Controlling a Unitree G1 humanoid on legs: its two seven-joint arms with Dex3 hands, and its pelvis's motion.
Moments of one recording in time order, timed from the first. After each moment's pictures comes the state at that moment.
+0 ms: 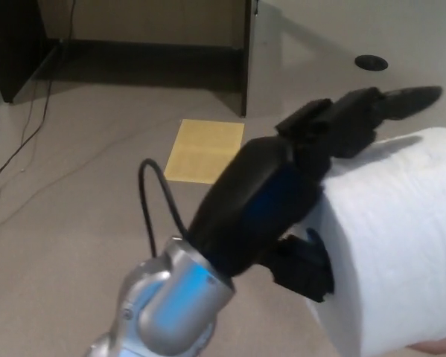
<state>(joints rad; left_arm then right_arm) -0.43 0.12 -0.49 -0.56 0.42 0.14 -0.17 -0.16 -0.40 0.17 1.24 -0.30 -0.35 -0.03</state>
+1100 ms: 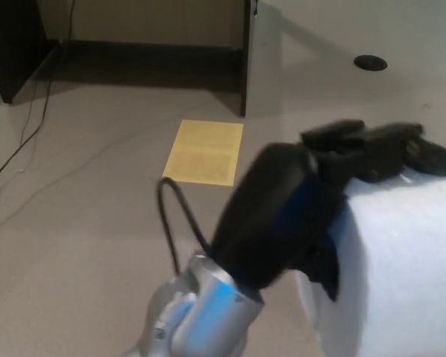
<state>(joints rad) -0.40 0.06 -0.46 -0.54 0.52 0.05 -0.06 -0.21 -0.42 0.15 1.19 -0.31 -0.32 0.00</state>
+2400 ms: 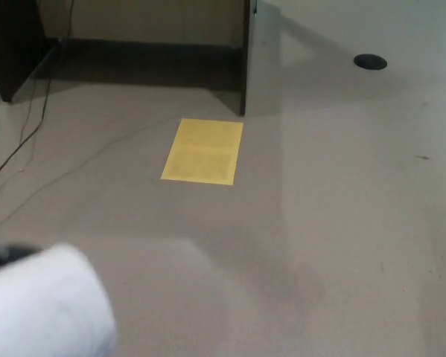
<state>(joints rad) 0.16 0.40 0.34 0.10 0.09 -0.33 -0.17 -0.30 -0.41 0.08 1.21 -0.27 -0.33 0.01</state>
